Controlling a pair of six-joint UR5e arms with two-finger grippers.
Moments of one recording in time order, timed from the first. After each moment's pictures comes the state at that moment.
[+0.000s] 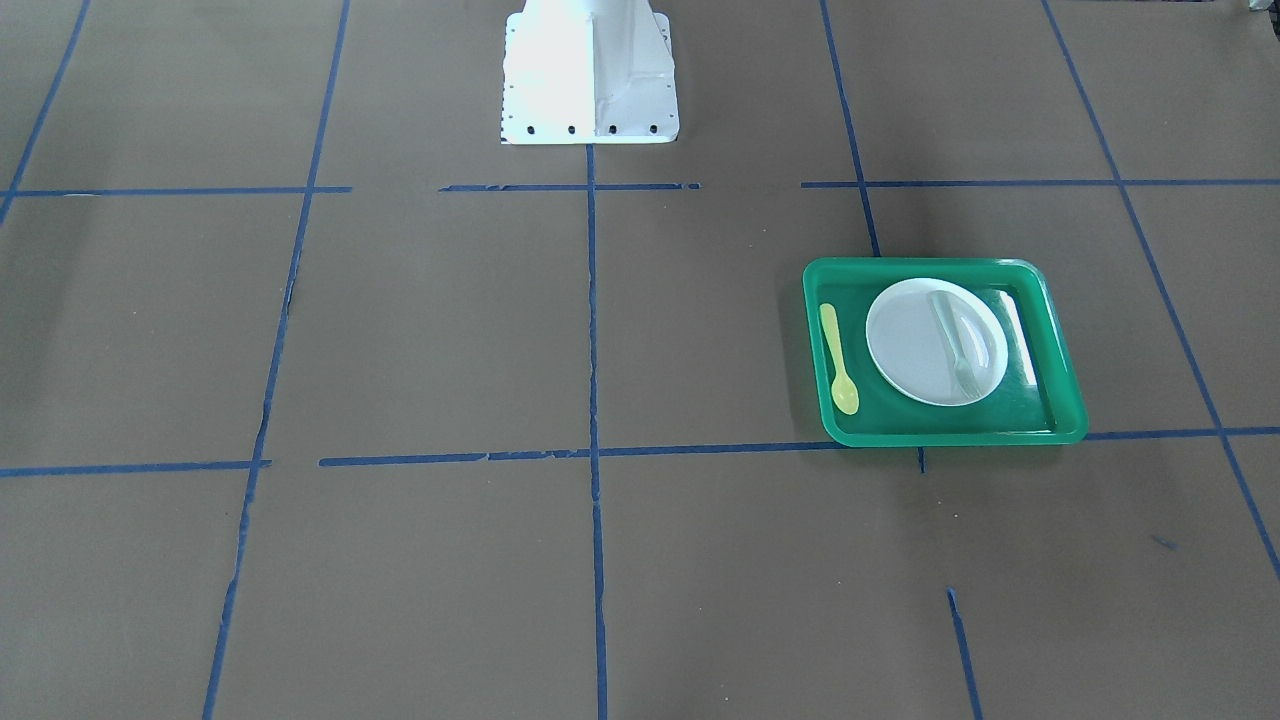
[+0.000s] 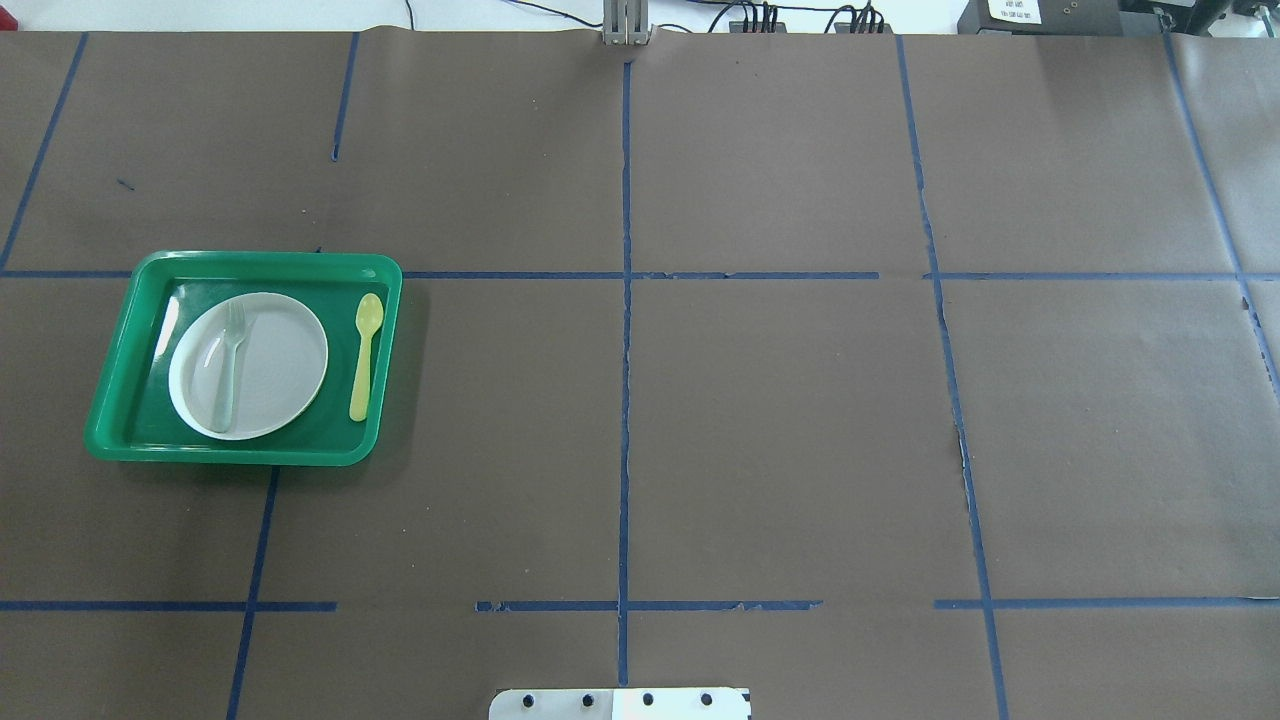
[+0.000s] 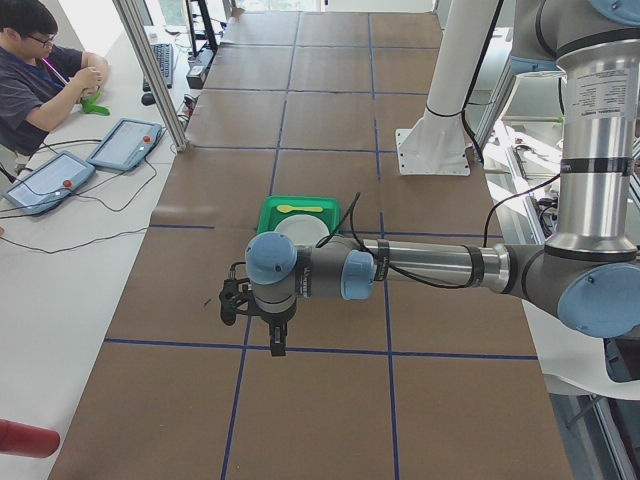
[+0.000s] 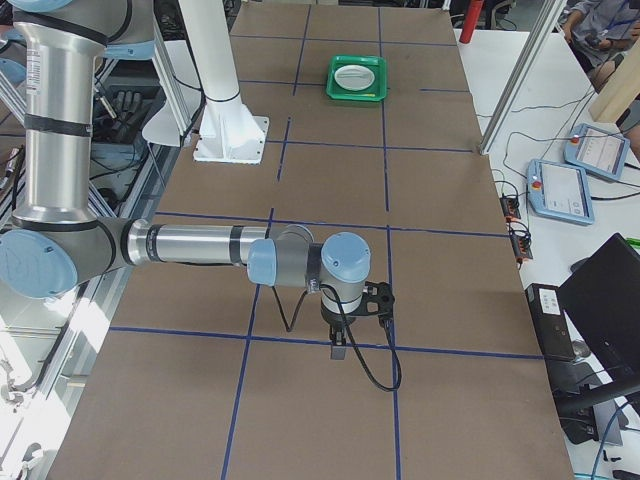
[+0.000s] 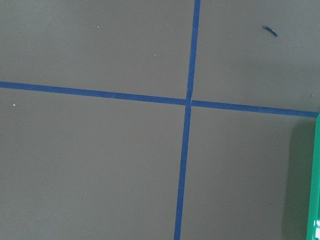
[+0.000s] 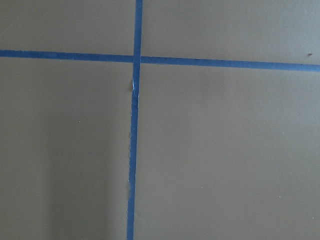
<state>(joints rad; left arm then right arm) -1.62 -1.52 -1.67 -1.59 -2.39 -0.11 1.60 -1.70 1.72 -1.63 2.29 -0.06</state>
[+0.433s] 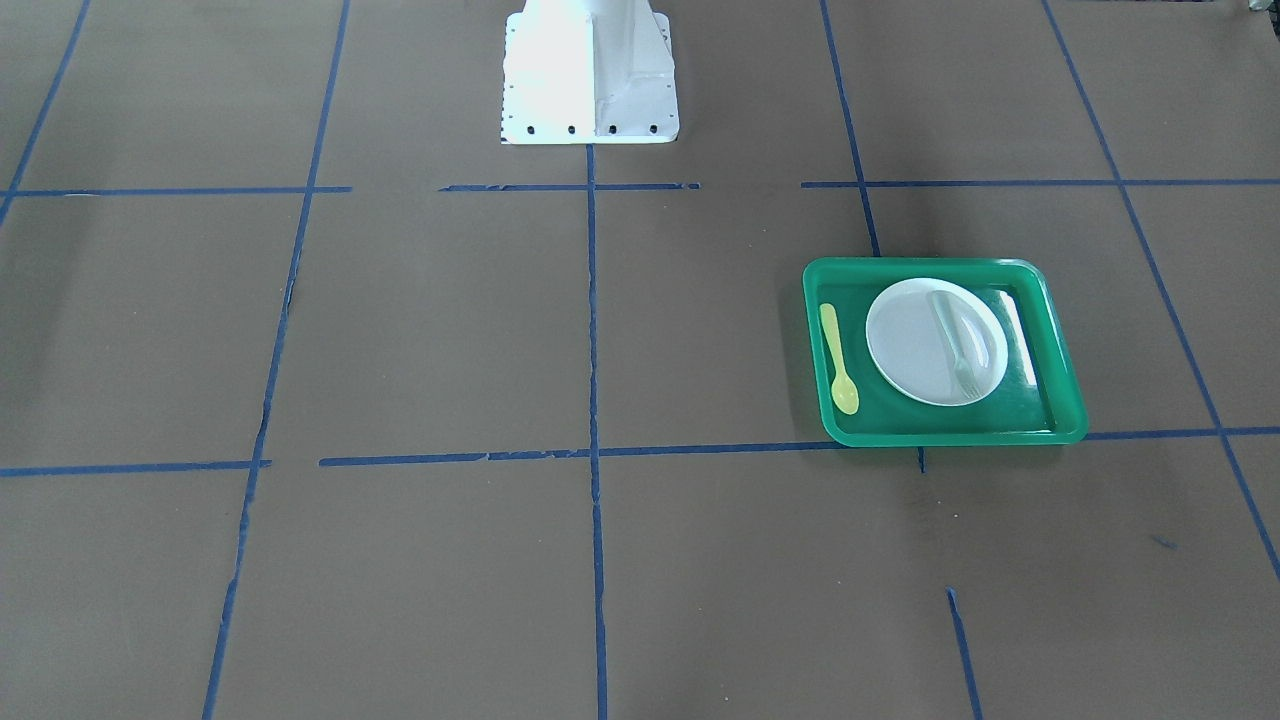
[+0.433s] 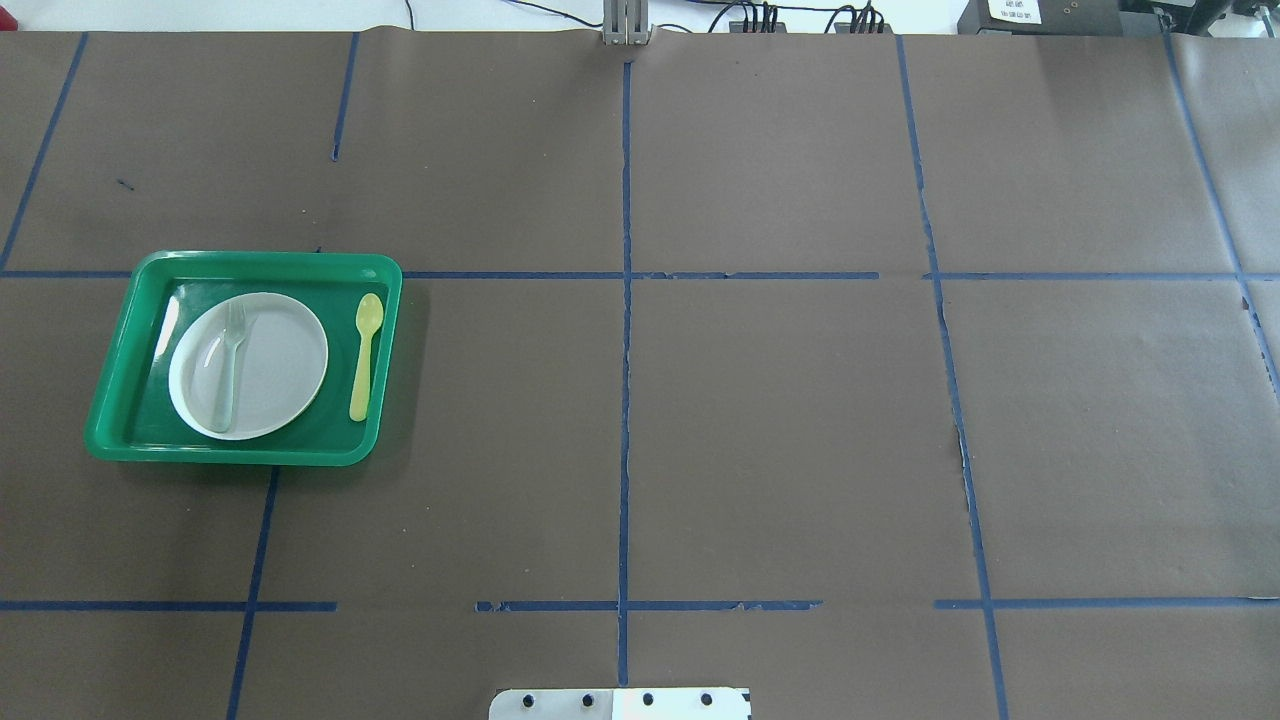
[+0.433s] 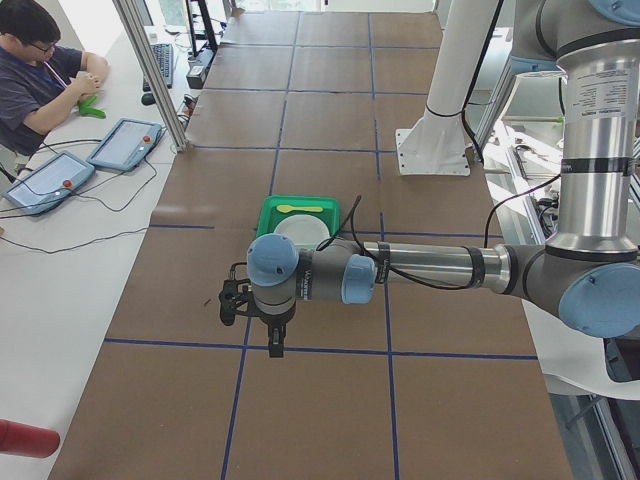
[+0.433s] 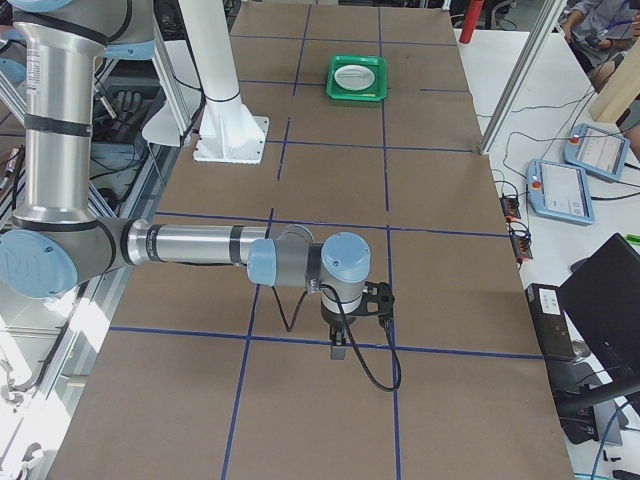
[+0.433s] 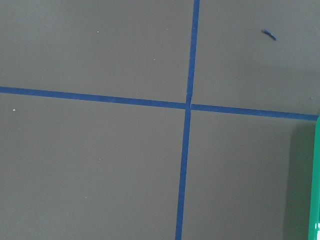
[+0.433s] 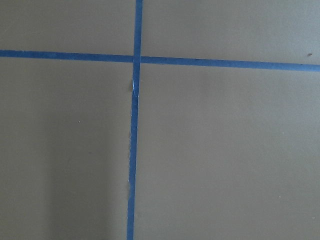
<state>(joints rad) -1.62 -1.52 -1.66 -1.63 -2.39 -0.11 1.60 -1.70 1.72 -1.63 2.29 -0.06</state>
